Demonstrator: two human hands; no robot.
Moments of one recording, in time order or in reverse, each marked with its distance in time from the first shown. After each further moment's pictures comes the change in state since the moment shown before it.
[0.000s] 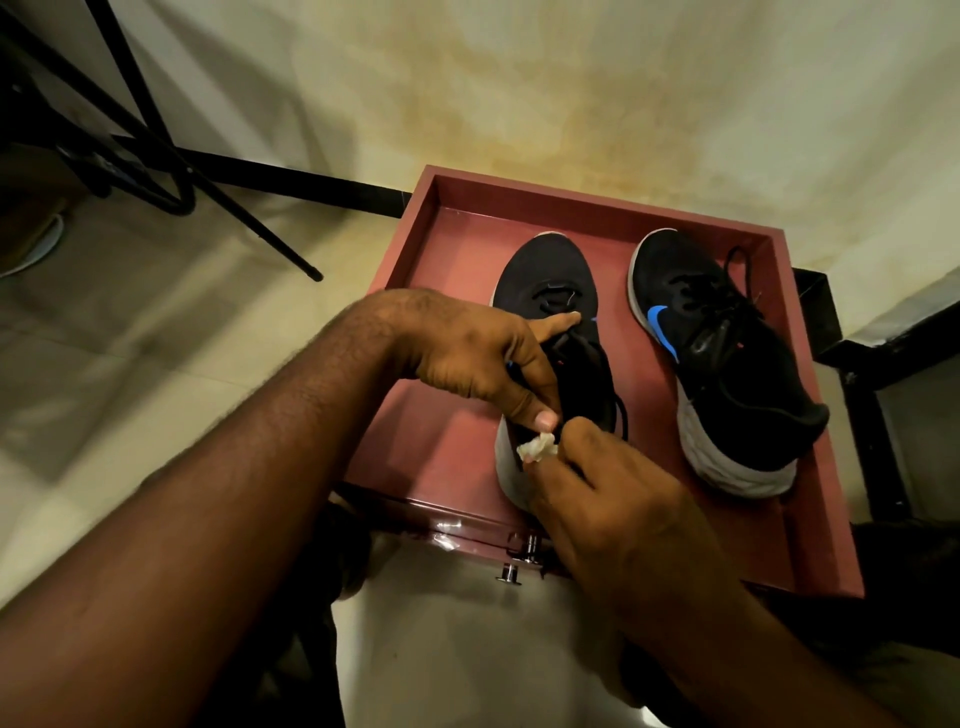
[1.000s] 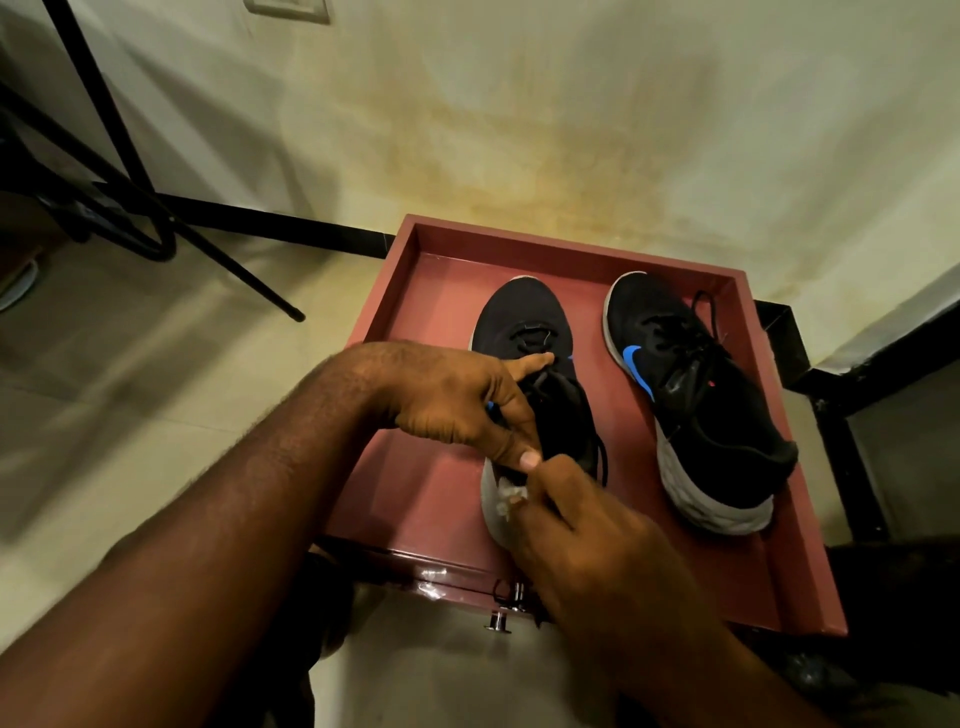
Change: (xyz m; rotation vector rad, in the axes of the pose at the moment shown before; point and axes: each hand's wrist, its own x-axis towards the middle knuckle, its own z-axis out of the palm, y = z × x) left_hand -0.001 -0.001 0.000 -0.041 0.031 0.003; right_hand 0.003 0.001 -0.001 0.024 -0.098 0.042
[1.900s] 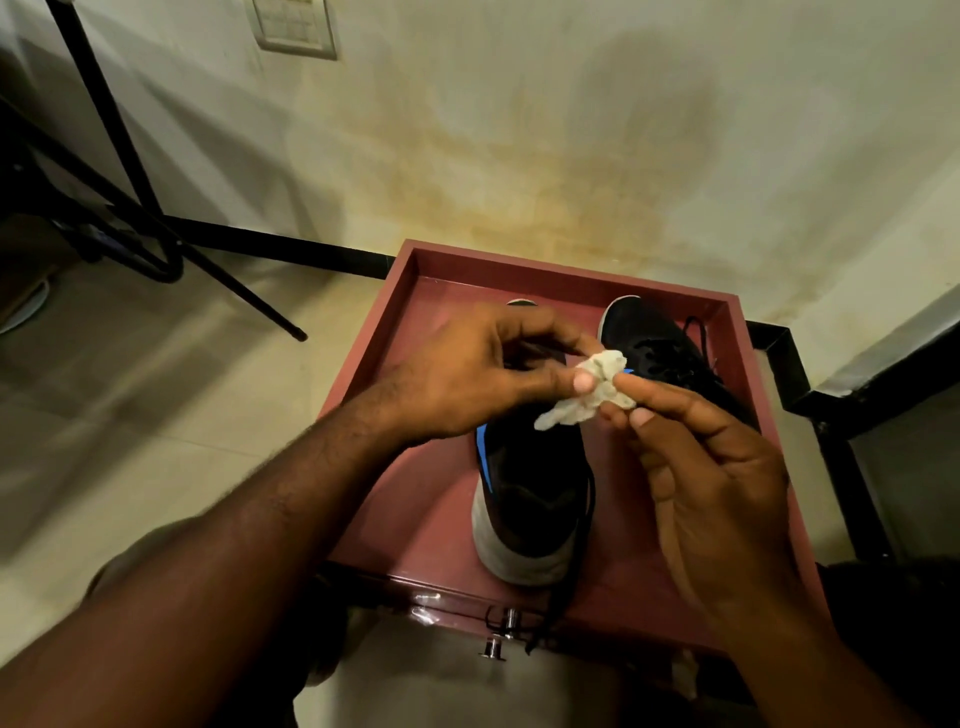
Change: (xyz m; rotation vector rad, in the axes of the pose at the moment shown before) left_hand 0.017 0.024 0.006 -0.333 0.688 0.260; right_hand 0.028 0.060 -0.019 1.372 0.553 0.713
